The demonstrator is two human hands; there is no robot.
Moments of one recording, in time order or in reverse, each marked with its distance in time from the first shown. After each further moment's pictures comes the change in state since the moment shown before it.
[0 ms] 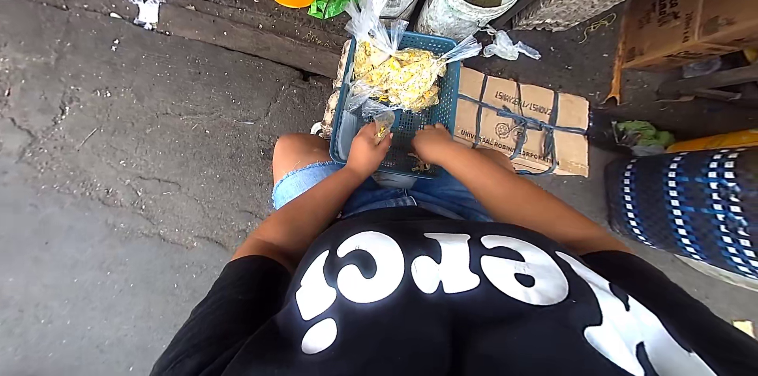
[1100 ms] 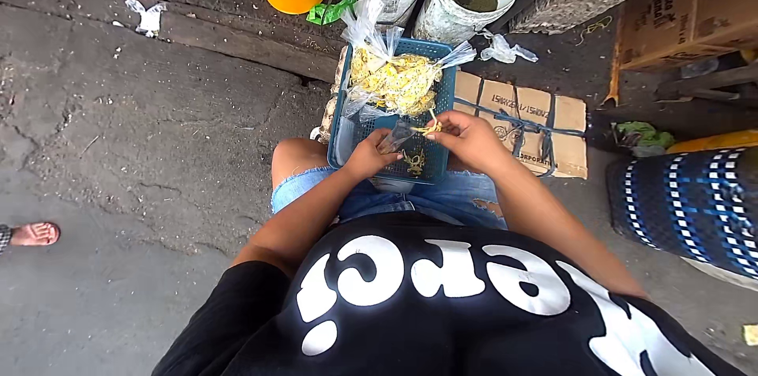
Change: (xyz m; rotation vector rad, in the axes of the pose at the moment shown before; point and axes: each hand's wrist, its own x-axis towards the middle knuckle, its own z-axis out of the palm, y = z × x) left_hand 0.010 0.006 -0.008 -0.106 -0.395 -0.188; right_hand -0.093 0.026 -0.028 0.863 0.680 -0.174
